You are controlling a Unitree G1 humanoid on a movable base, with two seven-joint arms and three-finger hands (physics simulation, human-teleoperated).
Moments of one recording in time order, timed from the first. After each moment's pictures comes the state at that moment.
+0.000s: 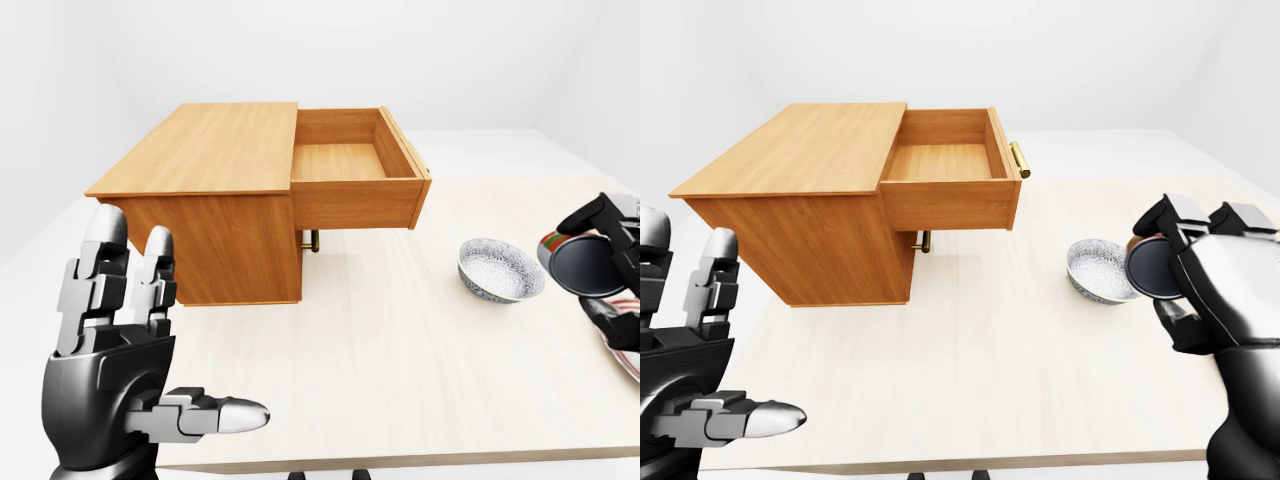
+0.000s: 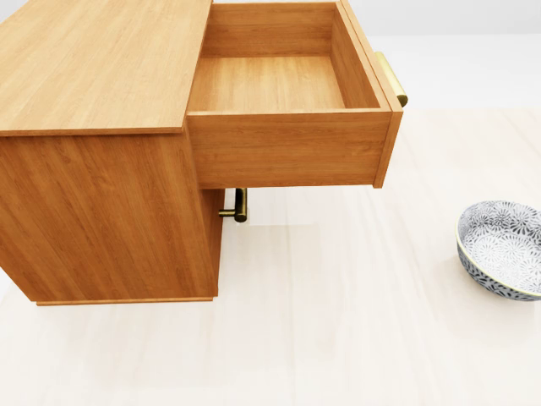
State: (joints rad) left arm 0.45 0.09 0.14 -1.05 -0.32 0.09 -0.08; right arm 0.03 -0.48 -0.65 -0.77 -0.87 0.09 0.70
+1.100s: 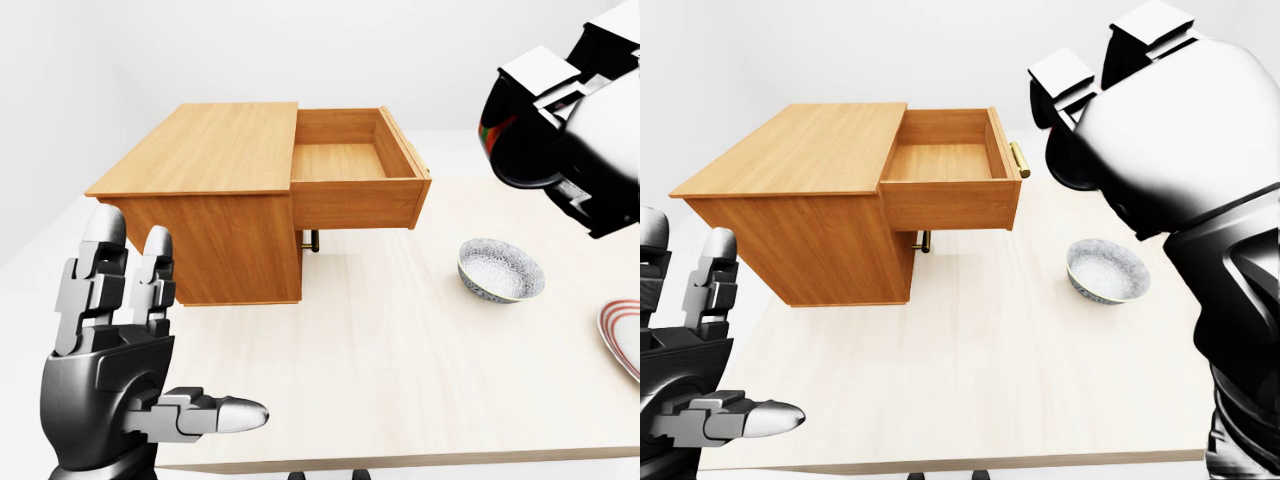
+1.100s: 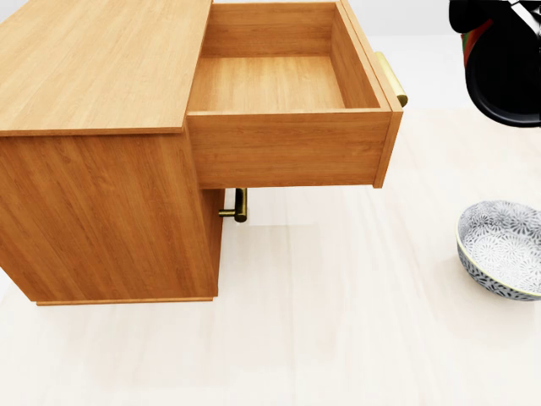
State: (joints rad) left arm 0.45 0.09 0.14 -1.05 -0.33 0.09 -0.08; right arm -0.54 -0.94 -0.20 -0.75 -0.84 0.09 0.70
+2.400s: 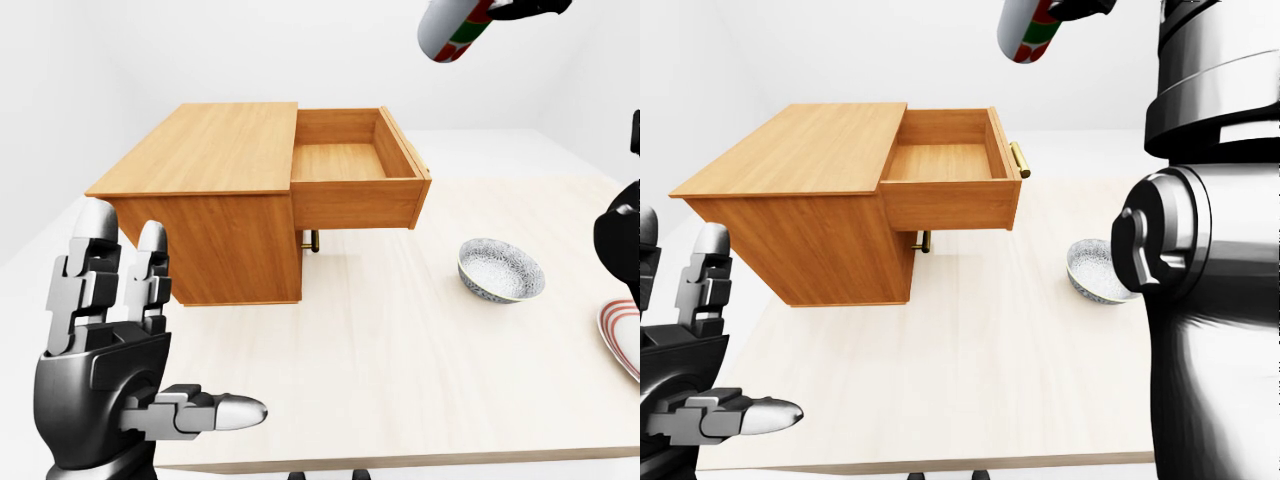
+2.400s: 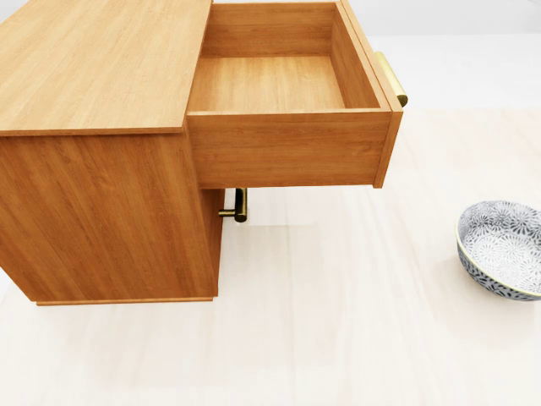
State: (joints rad) left arm 0.42 0.06 0.16 -1.05 -0.31 0.09 -0.10; right arm -1.88 -0.56 -0.05 1.11 -0.87 0.09 0.70
